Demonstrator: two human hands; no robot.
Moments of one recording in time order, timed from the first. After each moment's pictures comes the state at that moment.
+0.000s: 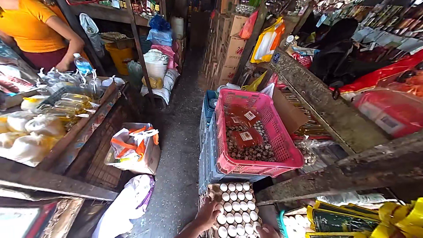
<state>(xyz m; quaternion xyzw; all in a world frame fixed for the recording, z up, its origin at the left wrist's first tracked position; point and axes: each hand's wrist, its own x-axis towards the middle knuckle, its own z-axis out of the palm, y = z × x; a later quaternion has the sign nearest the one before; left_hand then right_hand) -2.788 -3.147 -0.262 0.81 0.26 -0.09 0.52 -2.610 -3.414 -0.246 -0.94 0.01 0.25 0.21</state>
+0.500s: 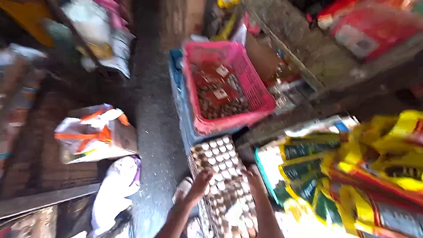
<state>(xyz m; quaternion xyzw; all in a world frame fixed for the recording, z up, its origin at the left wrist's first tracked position) -2.811 -3.200 -0.226 0.58 0.29 -0.05 0.76 -2.645 -3.426 -0.224 -0.86 0.11 0.25 0.42</state>
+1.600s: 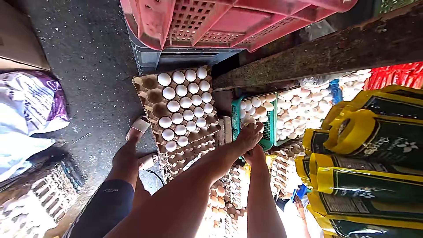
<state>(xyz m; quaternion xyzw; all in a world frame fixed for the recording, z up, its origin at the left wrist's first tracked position) -2.551 -3.503 -0.283 0.88 -0.11 -0.06 0.45 -2.576 -3.597 -0.256 -0.67 0.50 0.11 0.53</state>
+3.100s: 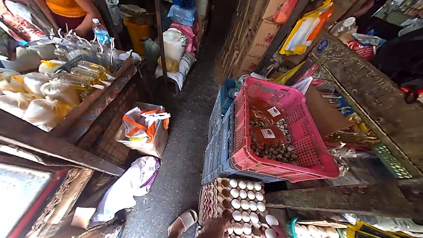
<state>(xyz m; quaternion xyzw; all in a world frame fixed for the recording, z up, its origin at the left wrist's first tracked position) -2.811 -3.207 -0.276 0.85 0.21 -0.20 0.43 -2.611 -3.392 -0.253 -0.76 0.09 0.26 0.59</state>
